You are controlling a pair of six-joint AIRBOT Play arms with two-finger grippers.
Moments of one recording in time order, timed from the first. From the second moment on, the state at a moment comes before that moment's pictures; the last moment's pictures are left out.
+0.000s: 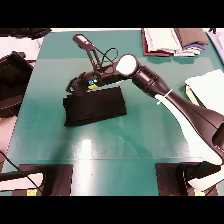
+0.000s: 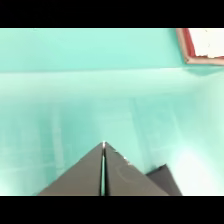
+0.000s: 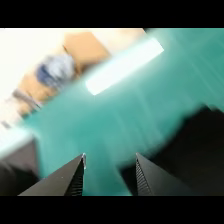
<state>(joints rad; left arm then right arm) -0.03 -1.37 1.85 1.16 -1.04 -1.53 0.72 -1.68 1.79 -0.80 0.94 1.20</state>
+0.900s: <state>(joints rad) -0.15 -1.36 1.85 1.17 -1.09 -1.47 0.28 -1.82 1.38 -0.63 1.05 1.34</state>
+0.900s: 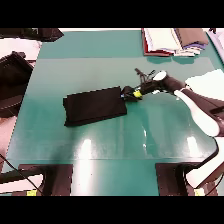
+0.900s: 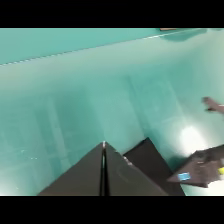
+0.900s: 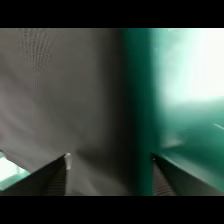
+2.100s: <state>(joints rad) -0.38 -1.36 1.85 1.15 -1.11 -1.44 -0.40 -1.57 1.69 -1.00 1.19 1.40</state>
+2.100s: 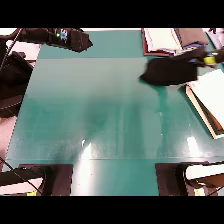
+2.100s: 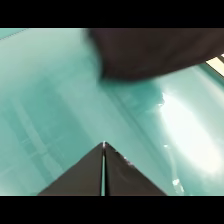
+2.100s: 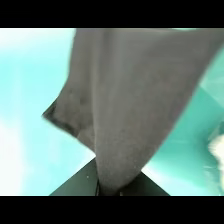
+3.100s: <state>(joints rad) -0.38 -1.36 1.85 1.14 -1.11 -1.47 -0.71 -1.51 1.99 -0.84 1.13 1.32</state>
